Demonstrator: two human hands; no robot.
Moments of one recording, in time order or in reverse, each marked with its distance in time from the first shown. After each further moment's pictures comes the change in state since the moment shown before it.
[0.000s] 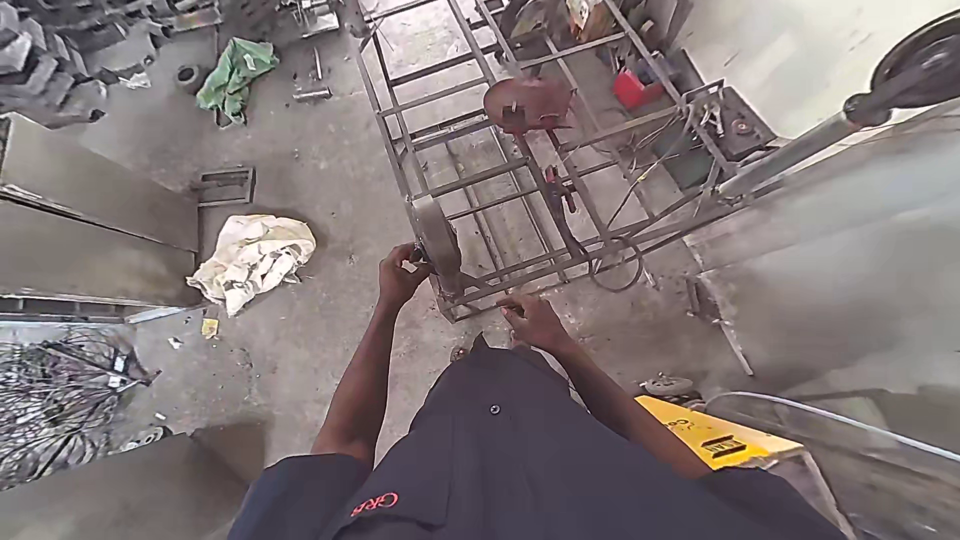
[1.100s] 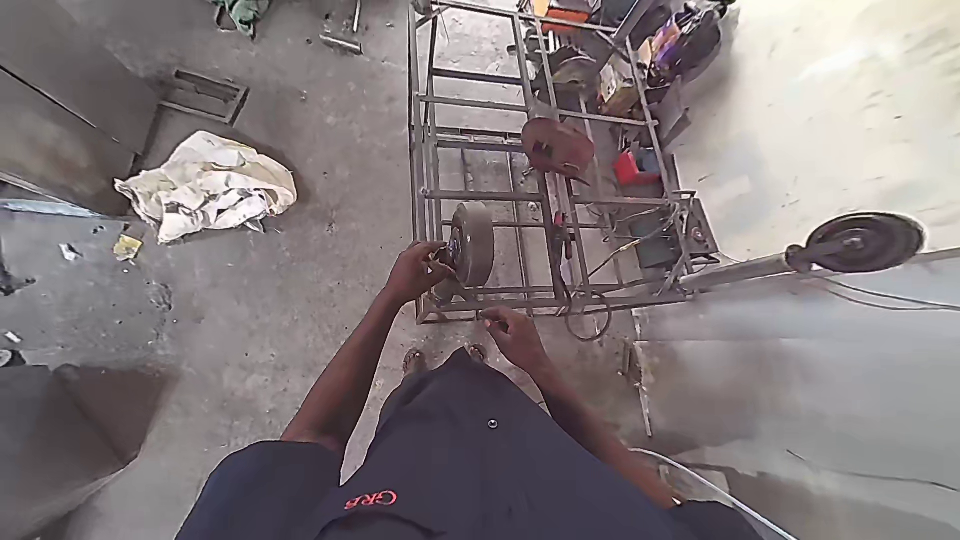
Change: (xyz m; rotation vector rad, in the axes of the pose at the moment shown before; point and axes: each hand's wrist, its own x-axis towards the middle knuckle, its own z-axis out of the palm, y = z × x) left_hand -0.003 0.004 -0.007 -0.037 -0.114 -0.076; right_hand 0.026 -0.042 0.011 -0.124 -0.059 -0.109
